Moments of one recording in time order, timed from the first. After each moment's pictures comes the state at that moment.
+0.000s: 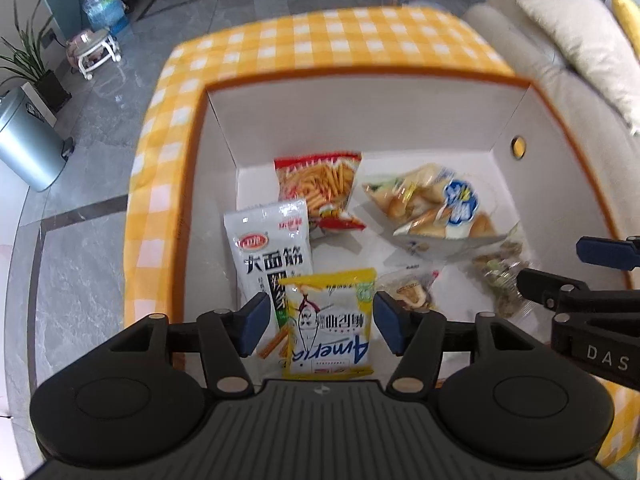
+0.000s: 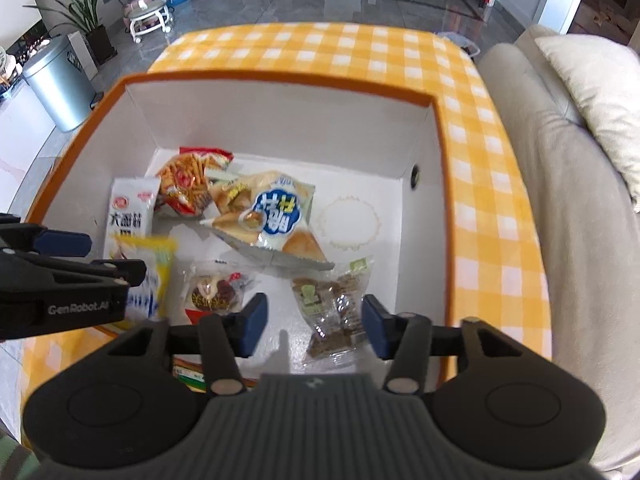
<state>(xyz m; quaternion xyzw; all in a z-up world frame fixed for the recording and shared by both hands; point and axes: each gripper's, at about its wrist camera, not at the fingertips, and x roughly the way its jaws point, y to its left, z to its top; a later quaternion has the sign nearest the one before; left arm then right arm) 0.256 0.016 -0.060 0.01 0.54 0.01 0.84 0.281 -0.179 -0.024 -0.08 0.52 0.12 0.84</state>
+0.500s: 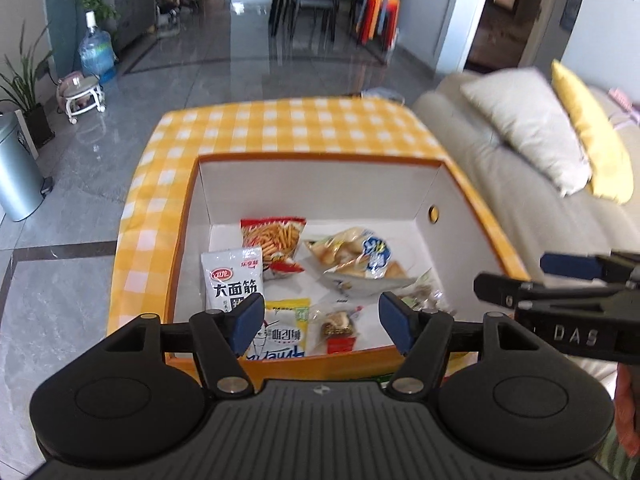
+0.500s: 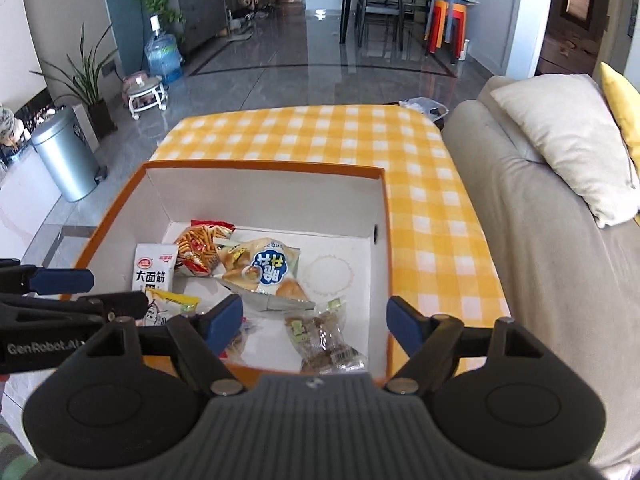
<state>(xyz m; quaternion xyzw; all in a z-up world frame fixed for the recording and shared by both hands) 0.191 0.008 -0.006 -0.05 0.42 -0.04 0.90 0.227 -0.208 0.036 -0.03 0.43 0.10 0.90</state>
